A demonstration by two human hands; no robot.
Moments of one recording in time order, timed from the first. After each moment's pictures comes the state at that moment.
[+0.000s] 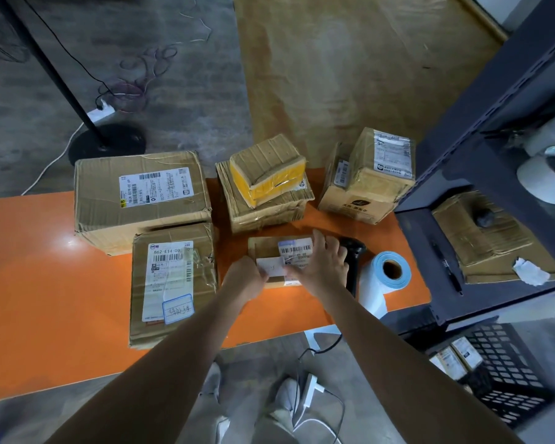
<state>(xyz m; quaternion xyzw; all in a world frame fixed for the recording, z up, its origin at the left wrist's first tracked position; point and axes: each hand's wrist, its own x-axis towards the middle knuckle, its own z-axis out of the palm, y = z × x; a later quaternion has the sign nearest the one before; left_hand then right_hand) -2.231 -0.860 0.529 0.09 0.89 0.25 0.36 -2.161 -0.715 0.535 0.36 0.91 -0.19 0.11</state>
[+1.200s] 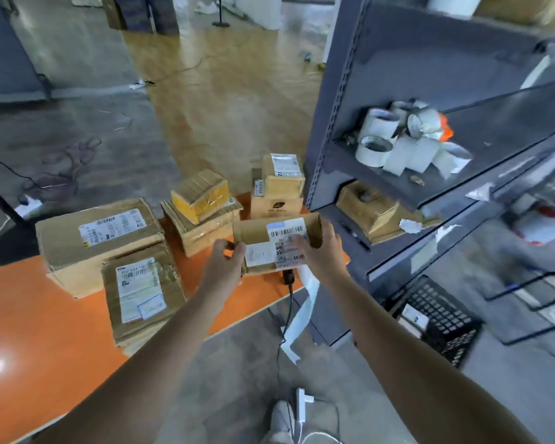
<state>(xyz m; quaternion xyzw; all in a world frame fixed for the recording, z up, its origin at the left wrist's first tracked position) -2.125 -0.883 0.648 0.14 0.78 0.54 0.28 -2.006 -0.726 0.648 0.46 0.76 -0.42 -0.20</state>
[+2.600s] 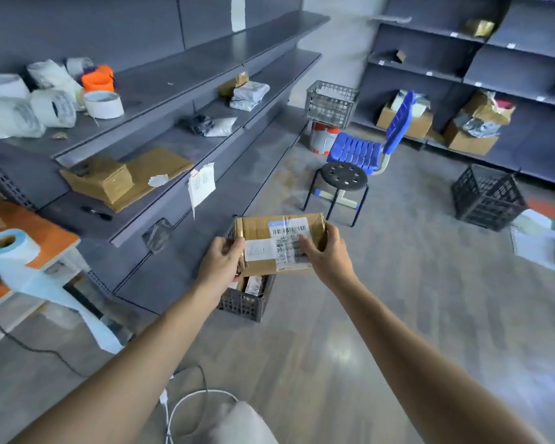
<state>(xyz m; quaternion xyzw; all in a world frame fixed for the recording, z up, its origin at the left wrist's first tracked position) -1.545 -0.668 0.656 0.36 0.68 0.47 0.43 -1.345 -0.613 0.648 0.64 0.60 -0.34 -0.33</state>
